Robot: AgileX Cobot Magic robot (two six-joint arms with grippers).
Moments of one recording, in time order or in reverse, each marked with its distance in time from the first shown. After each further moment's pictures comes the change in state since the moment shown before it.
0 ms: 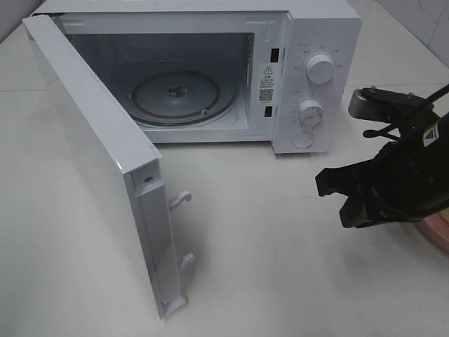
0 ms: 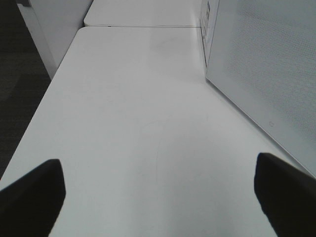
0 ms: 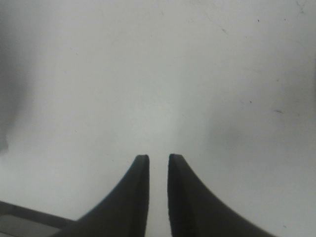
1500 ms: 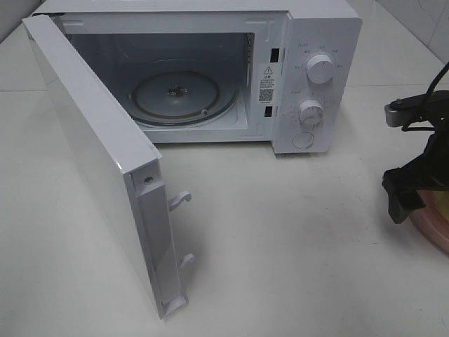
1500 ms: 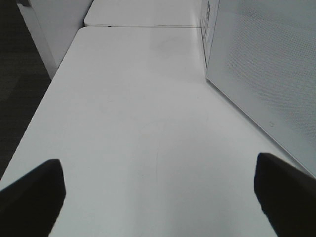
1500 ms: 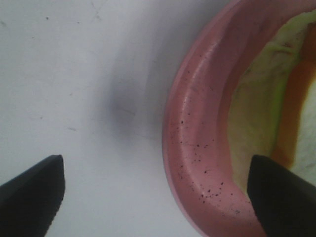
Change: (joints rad) left arm 0.000 0.000 0.000 0.000 0.000 0.000; right arm -0.279 0.262 -0.190 -0.397 0.186 -0.125
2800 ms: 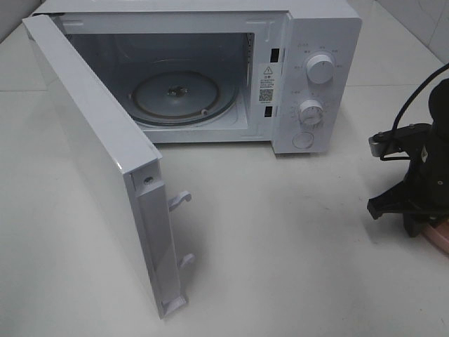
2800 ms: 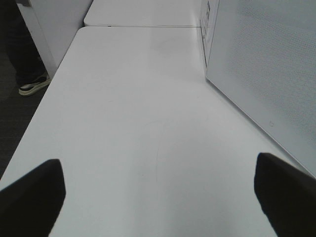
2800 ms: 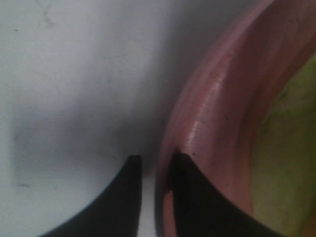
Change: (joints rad) left arm 0.000 0.000 0.000 0.000 0.000 0.000; right arm 0.000 0.211 -0.001 -0.125 -0.122 0.154
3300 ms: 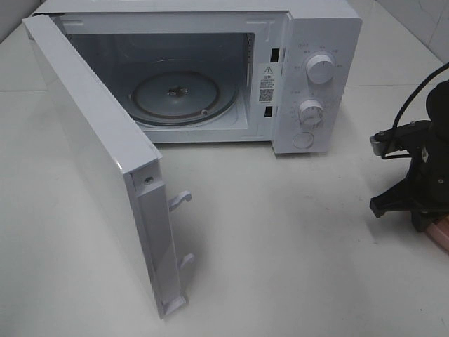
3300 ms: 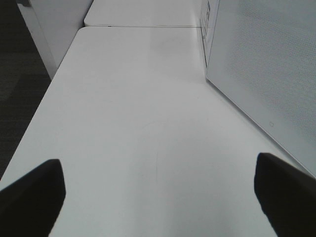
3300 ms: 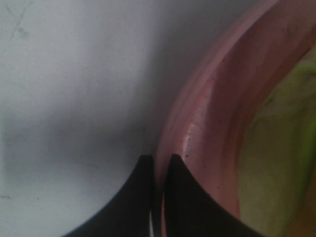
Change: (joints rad) left arm 0.000 0.000 0.000 0.000 0.000 0.000; right arm 0.001 0.007 -0.007 -0.063 0.001 0.047
